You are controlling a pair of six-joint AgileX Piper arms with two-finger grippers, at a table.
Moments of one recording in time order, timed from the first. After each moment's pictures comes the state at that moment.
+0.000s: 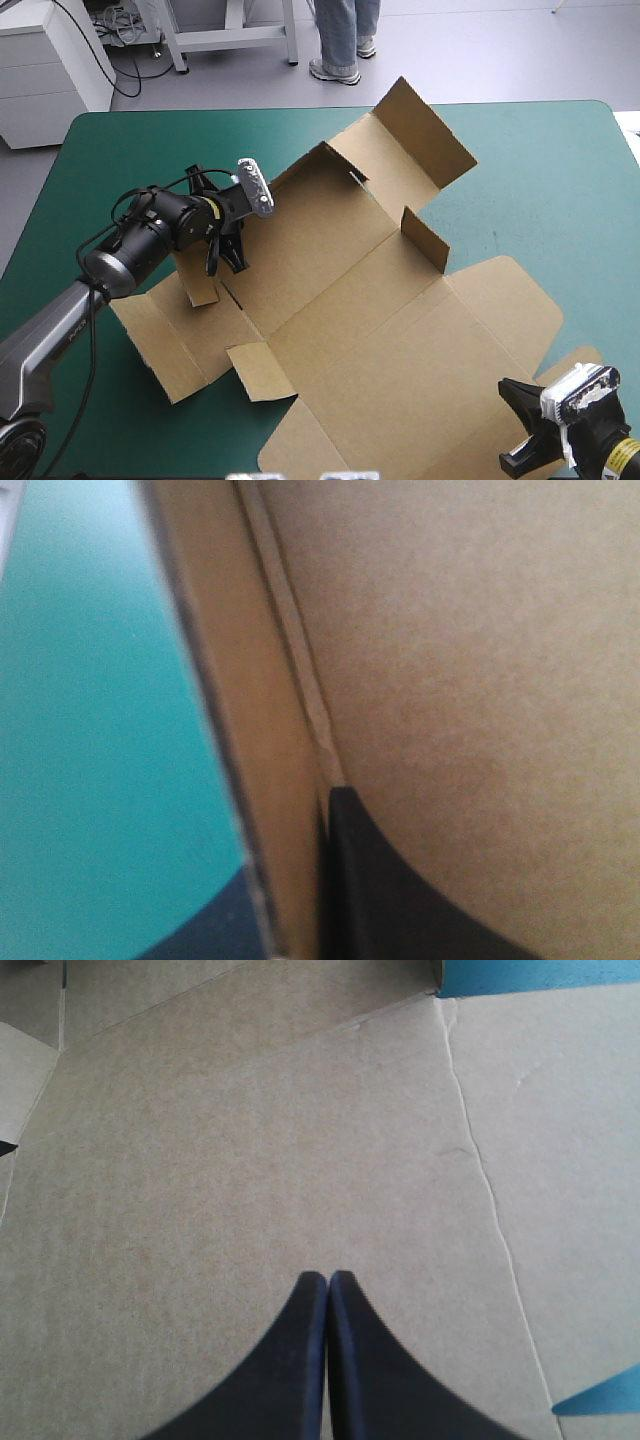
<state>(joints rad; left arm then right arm) -0.46 1.52 -1.26 0.18 0.69 0.62 0.68 0.17 -0.44 -0.08 0.82 0.18</state>
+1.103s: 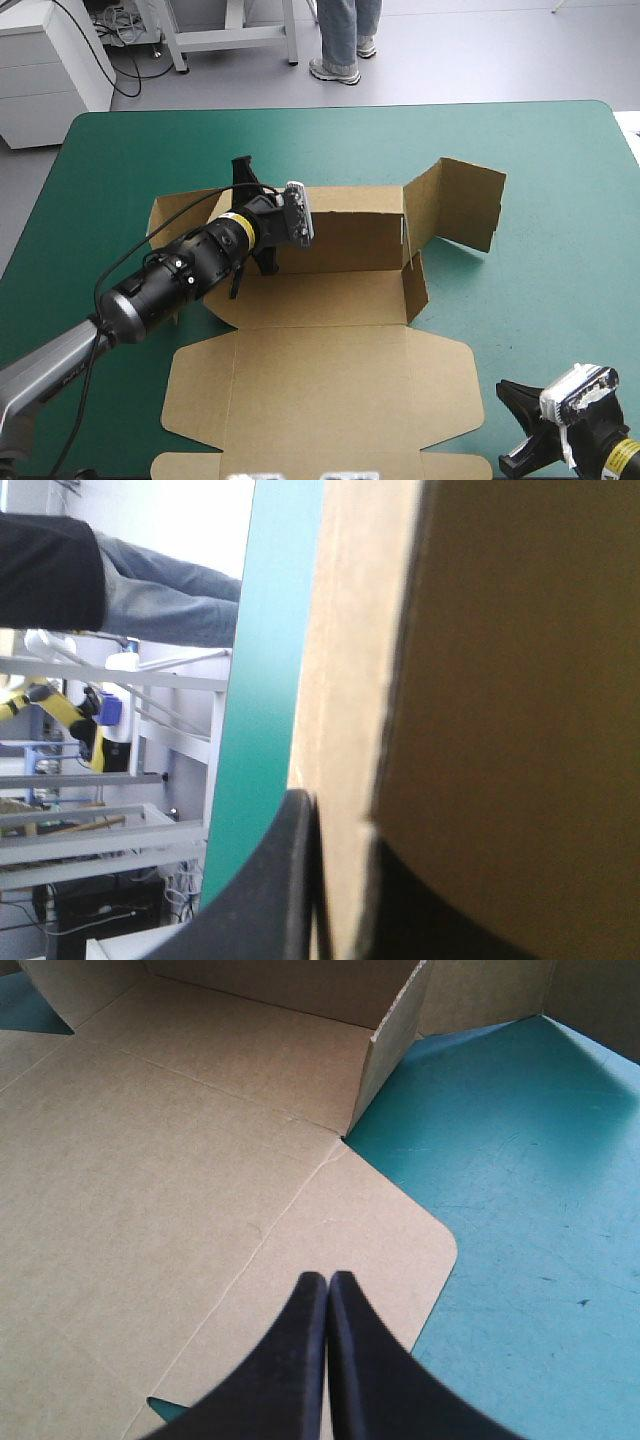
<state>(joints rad) -0.69 1.44 -1.10 0.63 0.38 0.39 0.68 0.17 -0.44 -0.06 0.82 0.19</state>
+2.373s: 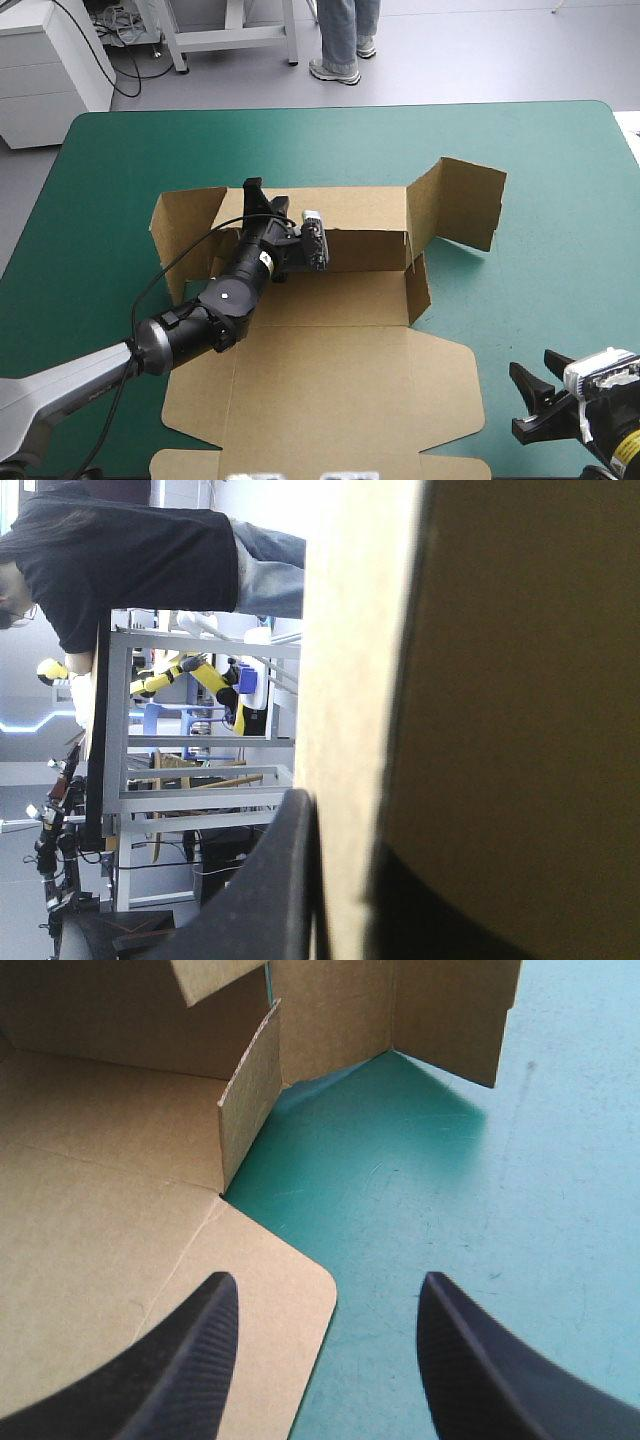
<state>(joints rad) -0.84 1.48 -0.93 1.61 0.52 -0.56 0.68 0.18 -0.46 -0.33 0.83 0.45</state>
